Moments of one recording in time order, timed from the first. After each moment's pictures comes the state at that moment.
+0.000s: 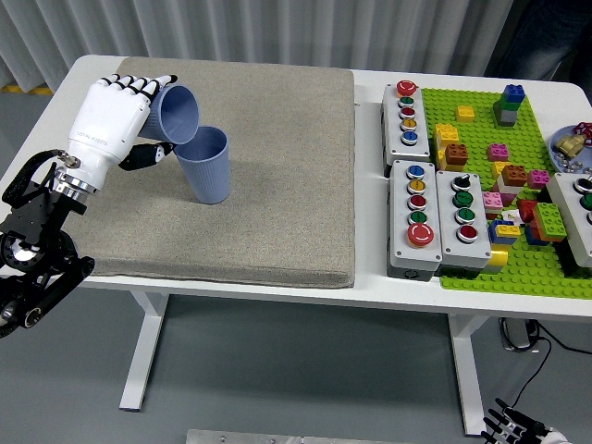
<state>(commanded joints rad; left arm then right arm) -0.54 0.47 -0.86 -1.06 2.27 0.65 0.03 0.26 -0.09 0.95 0.18 -0.15 0.12 -0.20</state>
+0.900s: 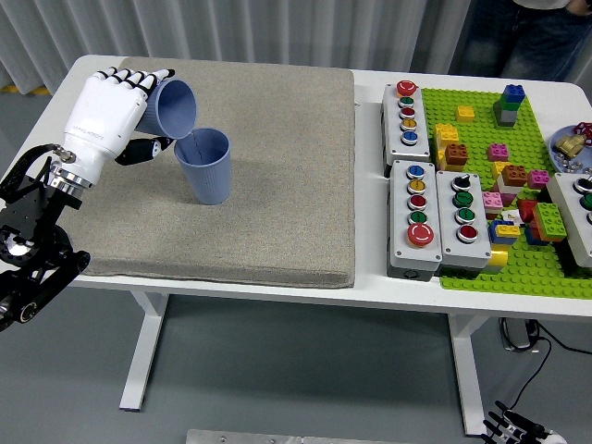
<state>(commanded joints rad) -0.55 0.48 -0.86 -1.05 2.27 0.65 0.01 0.26 -0.09 0.95 0.18 -0.15 0.11 -0.20</state>
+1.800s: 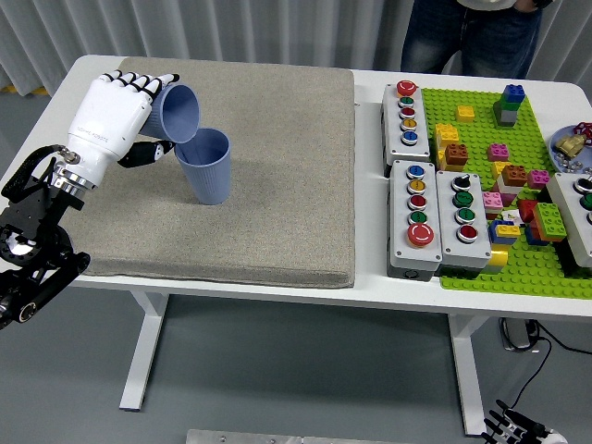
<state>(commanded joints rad) -0.58 0.50 -0.80 -1.04 2.27 0.65 0.03 0.26 -0.09 0.95 0.18 -0.14 0.11 -0.19</state>
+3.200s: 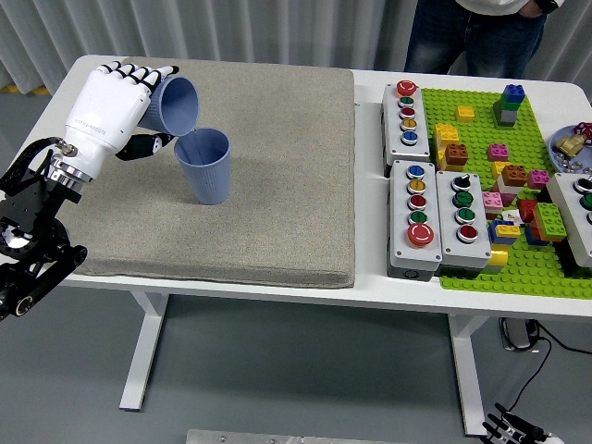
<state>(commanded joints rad) -0.59 0.51 -0.81 -1.05 2.27 0.65 0.02 0.25 -0.08 0.96 0.18 -0.15 0.10 -0.19</state>
